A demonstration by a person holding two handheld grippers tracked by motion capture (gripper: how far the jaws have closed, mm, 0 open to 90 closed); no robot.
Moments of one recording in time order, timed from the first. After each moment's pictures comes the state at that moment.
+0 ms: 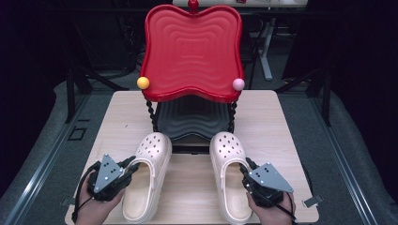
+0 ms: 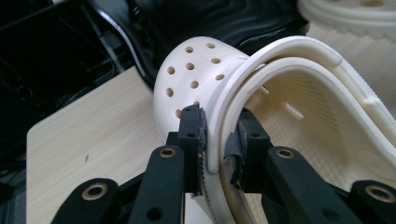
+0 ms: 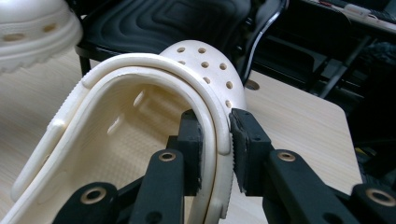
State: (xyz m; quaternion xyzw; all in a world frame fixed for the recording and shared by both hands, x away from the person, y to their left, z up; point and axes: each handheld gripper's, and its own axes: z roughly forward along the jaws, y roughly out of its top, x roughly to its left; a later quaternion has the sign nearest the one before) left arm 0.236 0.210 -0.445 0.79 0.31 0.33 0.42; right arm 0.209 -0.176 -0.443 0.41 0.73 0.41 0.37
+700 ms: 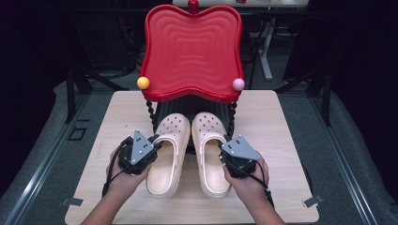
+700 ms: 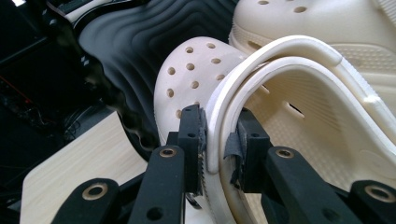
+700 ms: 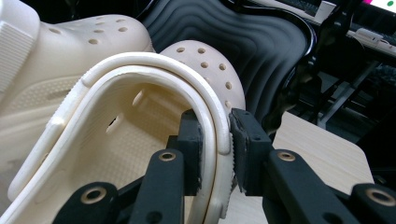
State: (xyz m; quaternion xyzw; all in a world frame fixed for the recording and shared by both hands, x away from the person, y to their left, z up) left arm 0.291 0.152 -0.427 0.79 0.29 0.35 0.41; right arm 0.271 -0.126 -0.427 0.39 0.73 0.41 0.39
